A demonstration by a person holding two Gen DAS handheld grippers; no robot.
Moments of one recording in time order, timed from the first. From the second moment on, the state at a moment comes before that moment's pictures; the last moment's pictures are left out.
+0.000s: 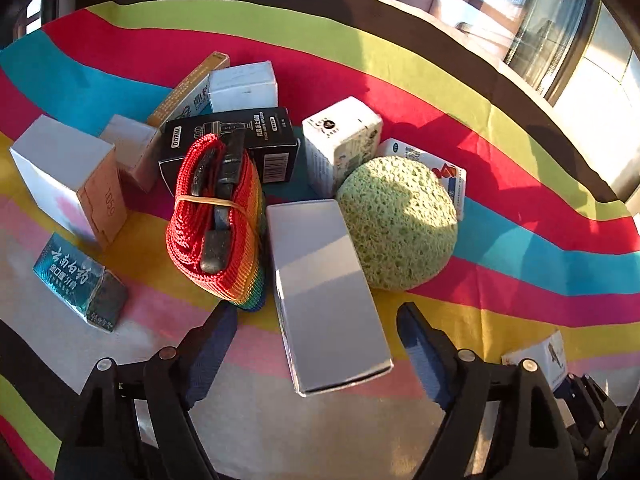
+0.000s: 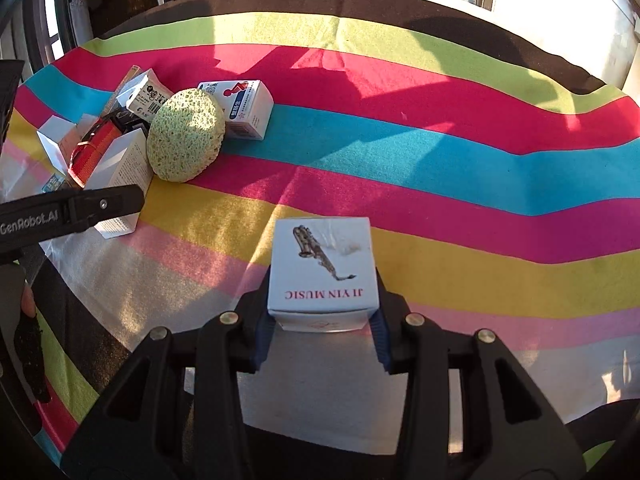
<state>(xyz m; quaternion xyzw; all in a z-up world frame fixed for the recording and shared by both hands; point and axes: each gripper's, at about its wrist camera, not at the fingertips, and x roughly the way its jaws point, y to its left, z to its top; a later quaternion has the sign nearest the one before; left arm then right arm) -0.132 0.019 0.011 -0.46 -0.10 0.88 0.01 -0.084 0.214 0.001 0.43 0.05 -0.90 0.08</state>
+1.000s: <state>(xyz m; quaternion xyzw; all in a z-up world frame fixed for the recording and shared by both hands) -0.022 0.007 0.007 -0.42 -0.05 0.90 0.04 -0.086 0.216 0.002 0.43 0.05 -0.90 0.08</state>
